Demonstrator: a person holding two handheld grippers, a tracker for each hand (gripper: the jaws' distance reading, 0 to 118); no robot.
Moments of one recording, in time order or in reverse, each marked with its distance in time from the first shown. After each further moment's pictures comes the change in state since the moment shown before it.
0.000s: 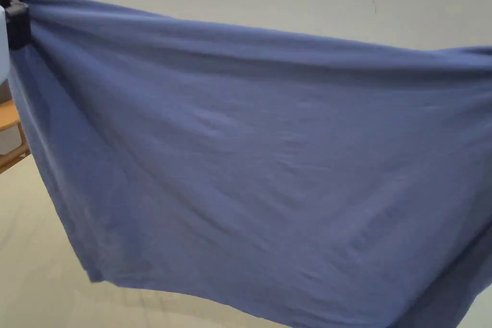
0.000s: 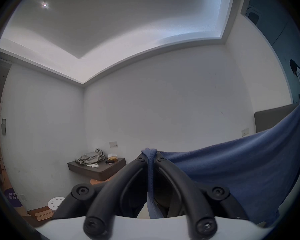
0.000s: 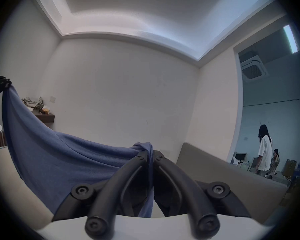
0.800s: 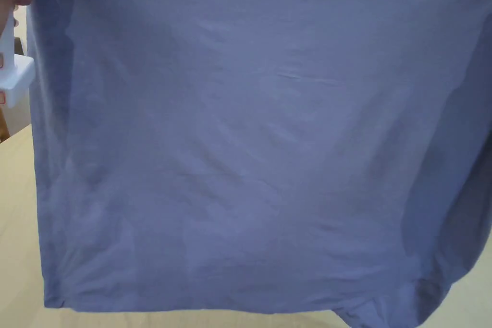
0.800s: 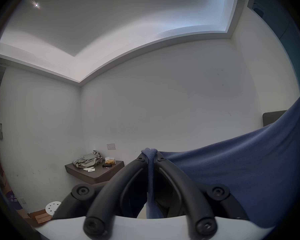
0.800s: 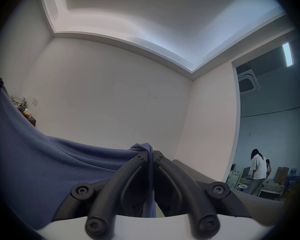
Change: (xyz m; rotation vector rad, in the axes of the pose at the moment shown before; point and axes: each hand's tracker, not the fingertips) left arm 0.039 0.022 -0.182 -0.050 0.025 -0.012; right arm -0.013 0.039 -0.178 0.056 -0.114 0.057
